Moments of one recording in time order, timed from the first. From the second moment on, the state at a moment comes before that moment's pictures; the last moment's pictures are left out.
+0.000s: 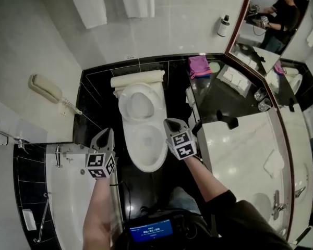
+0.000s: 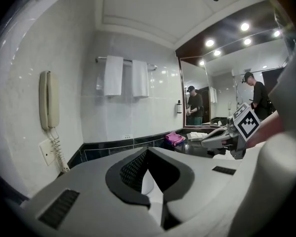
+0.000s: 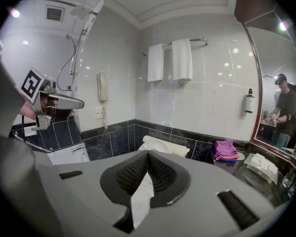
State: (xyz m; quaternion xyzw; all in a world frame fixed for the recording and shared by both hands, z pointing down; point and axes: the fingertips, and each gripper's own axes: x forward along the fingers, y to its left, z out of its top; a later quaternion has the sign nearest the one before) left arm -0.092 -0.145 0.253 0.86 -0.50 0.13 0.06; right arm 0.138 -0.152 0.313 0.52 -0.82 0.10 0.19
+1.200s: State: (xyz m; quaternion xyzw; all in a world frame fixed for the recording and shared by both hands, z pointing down) left arm -0.127 -0.002 0.264 0.86 -0.48 0.13 0.07; right arm 0.100 0.011 0.321 0.52 -0.82 0.09 0.22
